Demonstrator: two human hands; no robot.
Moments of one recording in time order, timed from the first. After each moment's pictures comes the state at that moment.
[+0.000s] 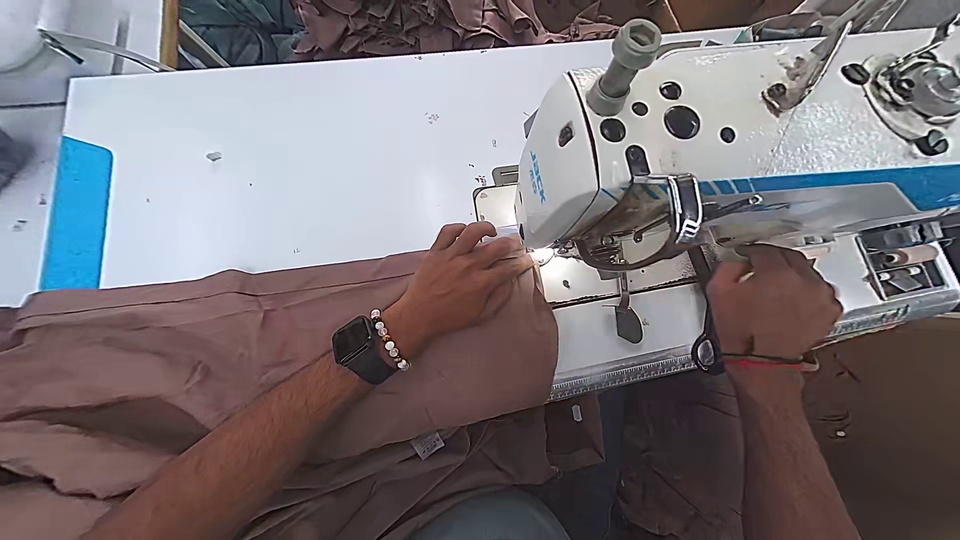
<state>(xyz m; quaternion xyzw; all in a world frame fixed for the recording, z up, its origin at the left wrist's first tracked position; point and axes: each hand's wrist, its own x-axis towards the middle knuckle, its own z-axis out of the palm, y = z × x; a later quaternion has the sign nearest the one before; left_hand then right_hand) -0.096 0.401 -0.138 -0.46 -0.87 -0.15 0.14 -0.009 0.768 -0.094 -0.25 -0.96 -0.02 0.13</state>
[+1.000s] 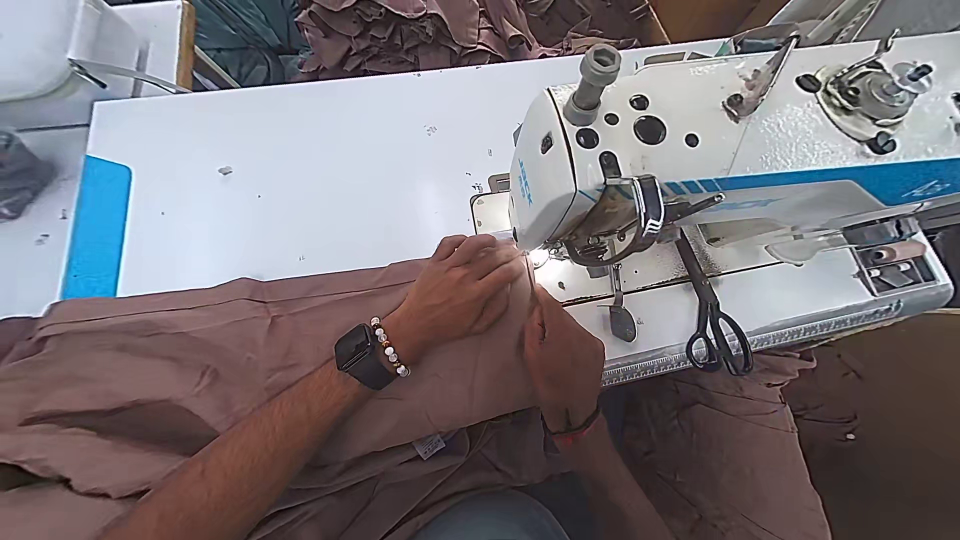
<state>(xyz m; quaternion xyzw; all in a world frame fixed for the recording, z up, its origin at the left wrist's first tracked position) -0.091 0.397 -0.137 -0.46 -0.86 -0.16 0.12 0.022 0.561 -0.128 -0.09 -0.96 0.18 0.17</state>
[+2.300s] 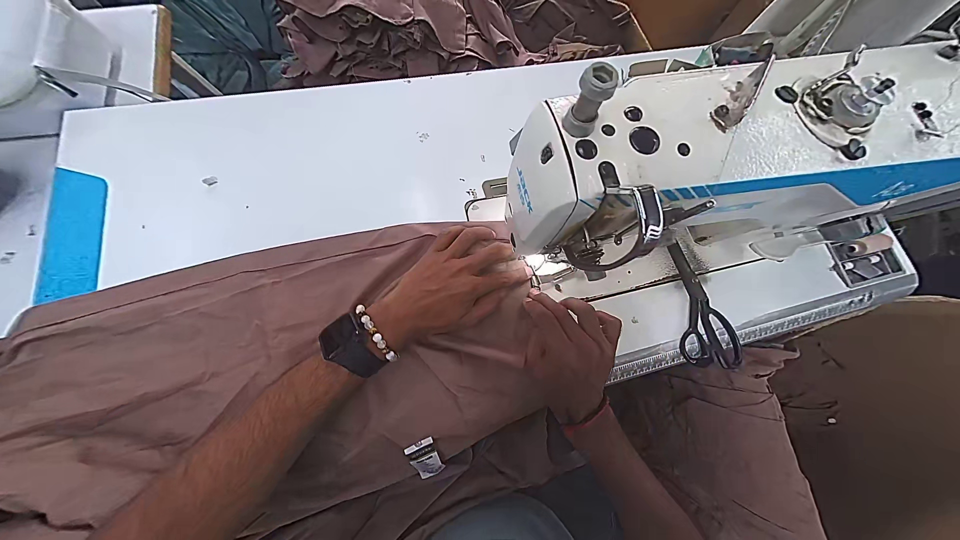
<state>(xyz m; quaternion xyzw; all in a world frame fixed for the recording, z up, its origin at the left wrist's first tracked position) -0.115 0.389 -0.133 -0.53 -0.83 -0.15 0.07 0.026 0.580 -0.144 0.00 -0.95 0.11 0.28</state>
